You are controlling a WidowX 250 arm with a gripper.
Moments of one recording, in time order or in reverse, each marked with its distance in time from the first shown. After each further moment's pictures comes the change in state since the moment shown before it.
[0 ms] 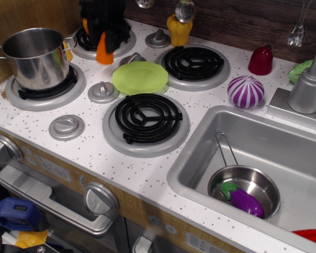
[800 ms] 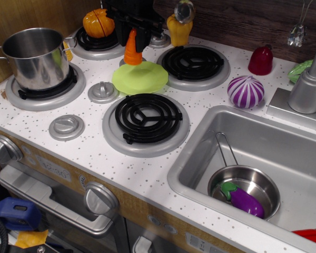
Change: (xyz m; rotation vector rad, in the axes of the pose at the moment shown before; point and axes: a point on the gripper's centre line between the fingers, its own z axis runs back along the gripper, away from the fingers) arm 0.007 -0.046 0.009 -0.052 -0.012 0.139
